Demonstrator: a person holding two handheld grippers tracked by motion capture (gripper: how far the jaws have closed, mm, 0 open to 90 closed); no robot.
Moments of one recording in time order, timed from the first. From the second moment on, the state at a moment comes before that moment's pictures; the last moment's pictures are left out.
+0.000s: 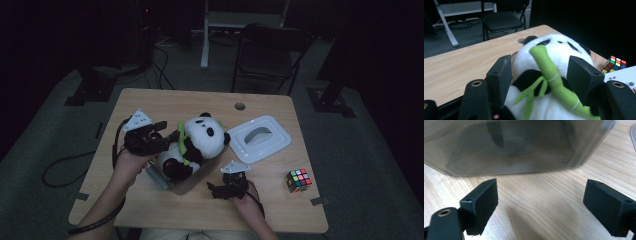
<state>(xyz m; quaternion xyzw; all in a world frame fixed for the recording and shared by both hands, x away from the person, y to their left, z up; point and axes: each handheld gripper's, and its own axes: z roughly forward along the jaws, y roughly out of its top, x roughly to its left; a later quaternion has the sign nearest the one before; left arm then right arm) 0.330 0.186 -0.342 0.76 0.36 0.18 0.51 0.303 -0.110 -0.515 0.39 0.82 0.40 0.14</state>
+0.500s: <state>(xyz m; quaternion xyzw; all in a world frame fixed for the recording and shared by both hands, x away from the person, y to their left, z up) 0.338 0.225 -0.345 0.74 0.38 0.21 0.51 0.302 -0.113 -0.515 0.39 0.82 0.39 0.14</state>
